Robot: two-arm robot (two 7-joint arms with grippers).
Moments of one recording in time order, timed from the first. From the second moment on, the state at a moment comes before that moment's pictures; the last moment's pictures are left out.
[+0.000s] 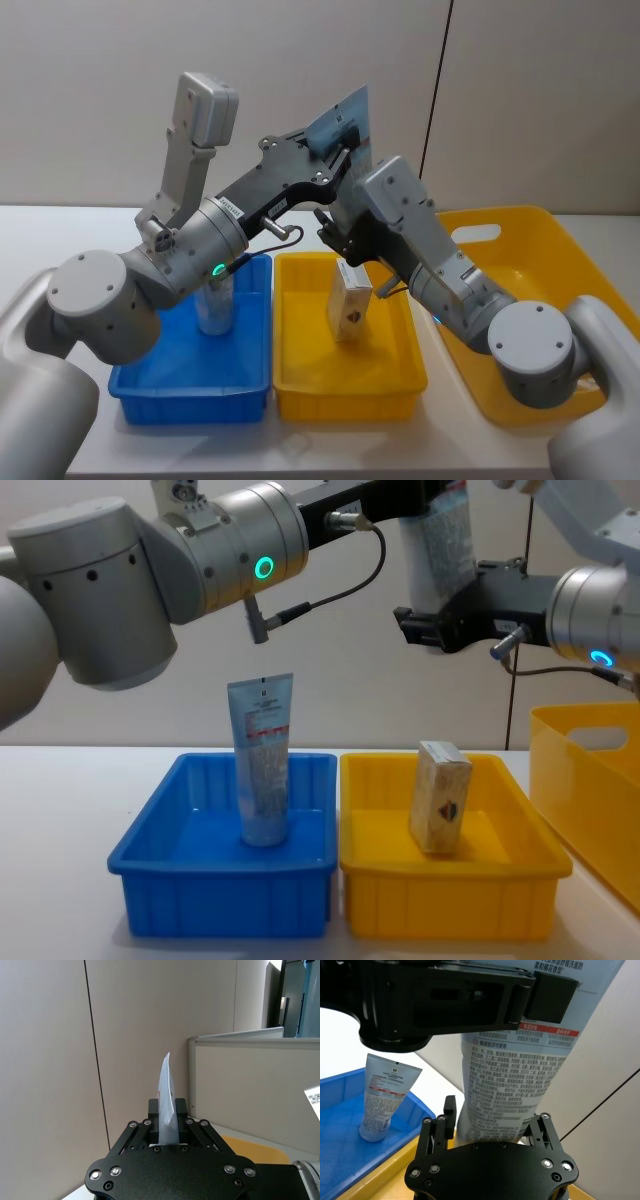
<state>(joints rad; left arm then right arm) -0.71 0.10 0.49 -1.21 -0.47 -0.14 -0.52 0.48 0.17 -0.35 -1.42 -0.21 0.09 0.27</state>
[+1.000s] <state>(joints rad) -0.71 0.10 0.49 -1.21 -0.47 -0.14 -0.52 0.49 0.17 -0.36 -1.42 -0.21 0.10 0.27</state>
